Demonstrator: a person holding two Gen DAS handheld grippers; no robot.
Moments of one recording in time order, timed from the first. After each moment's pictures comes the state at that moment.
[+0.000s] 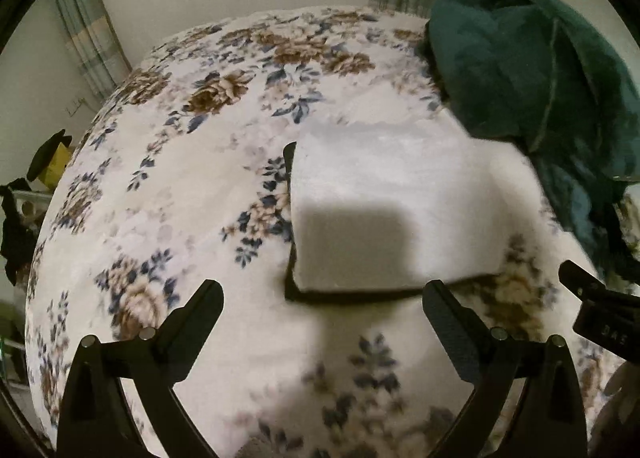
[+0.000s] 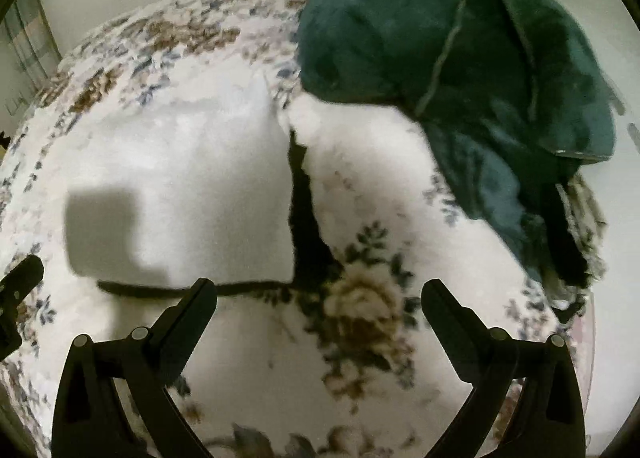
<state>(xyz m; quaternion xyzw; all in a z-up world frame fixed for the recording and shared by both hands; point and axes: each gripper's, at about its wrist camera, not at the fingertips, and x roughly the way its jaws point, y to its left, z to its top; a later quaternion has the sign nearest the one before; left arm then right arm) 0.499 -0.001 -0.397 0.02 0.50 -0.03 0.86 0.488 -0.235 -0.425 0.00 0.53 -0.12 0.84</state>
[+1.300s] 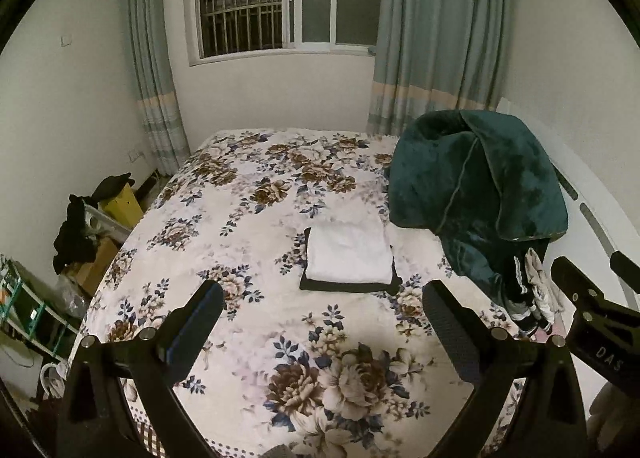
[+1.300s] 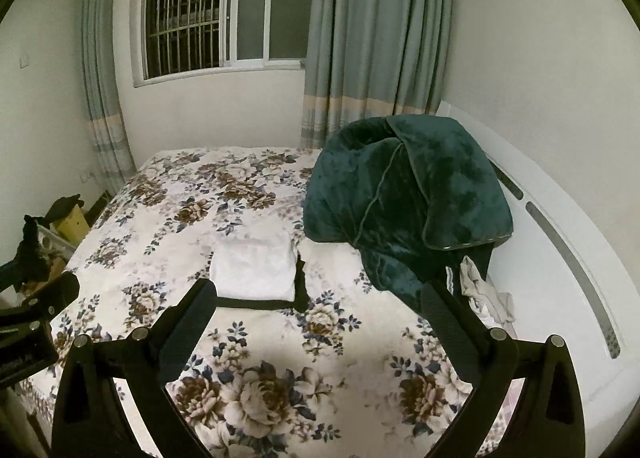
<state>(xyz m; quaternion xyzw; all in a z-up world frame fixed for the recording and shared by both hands) 0.198 -0.012 -0.086 -0.01 0.35 0.00 0.94 0.099 -0.214 0.013 -0.01 0.32 -0.08 0.94</state>
